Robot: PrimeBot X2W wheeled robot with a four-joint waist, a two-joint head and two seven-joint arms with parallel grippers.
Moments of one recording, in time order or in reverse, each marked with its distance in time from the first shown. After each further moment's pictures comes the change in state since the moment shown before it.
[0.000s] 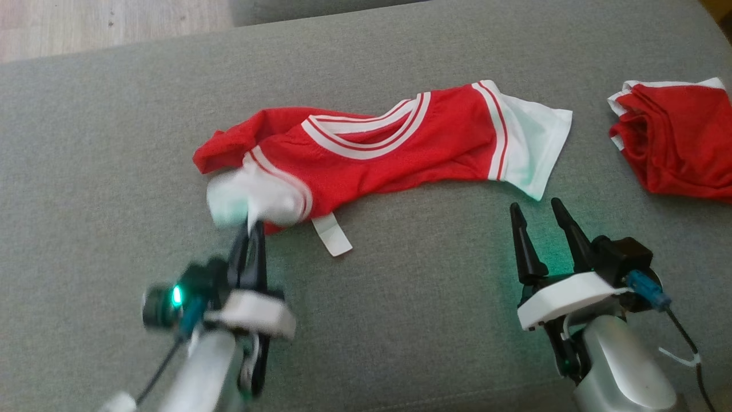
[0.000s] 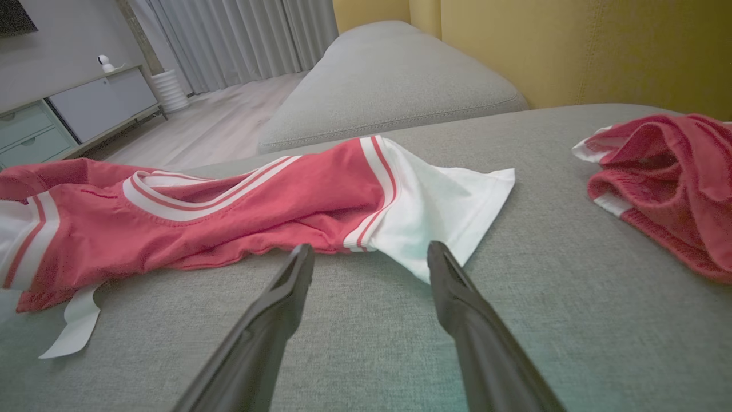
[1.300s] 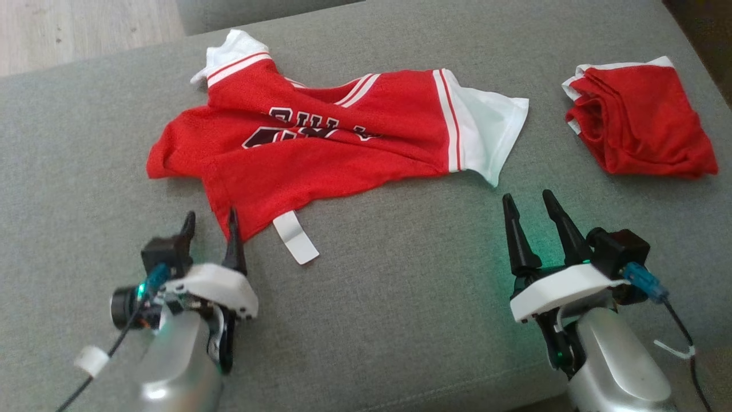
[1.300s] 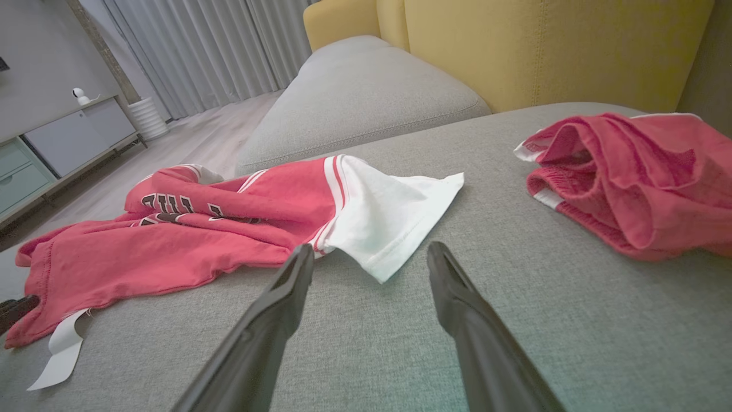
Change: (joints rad) left arm -0.230 -0.006 0.144 0.414 -0.009 -0.065 0.004; right arm -0.027 0.001 0.039 0.002 0.080 0.000 0.000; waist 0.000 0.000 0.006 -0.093
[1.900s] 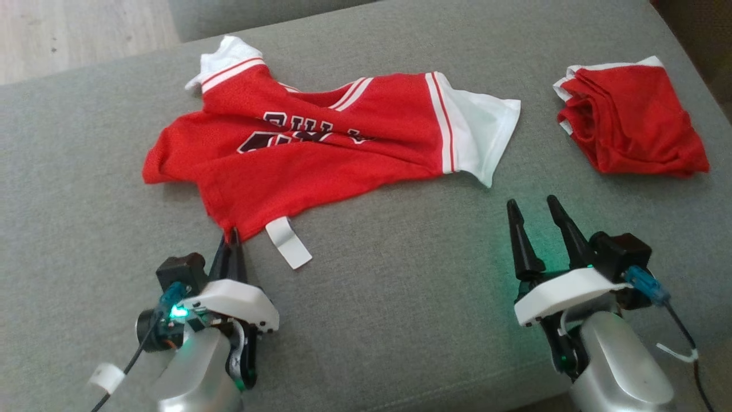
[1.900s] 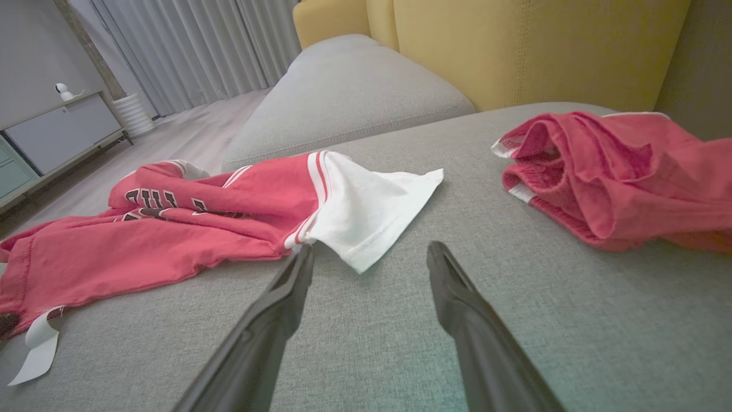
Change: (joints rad) left arm 0.063 -0.001 -0.172 -0.058 -0.252 0.059 -0.007; right arm 0.008 0.000 -0.019 0.016 -0.025 0.000 0.000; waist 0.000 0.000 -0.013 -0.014
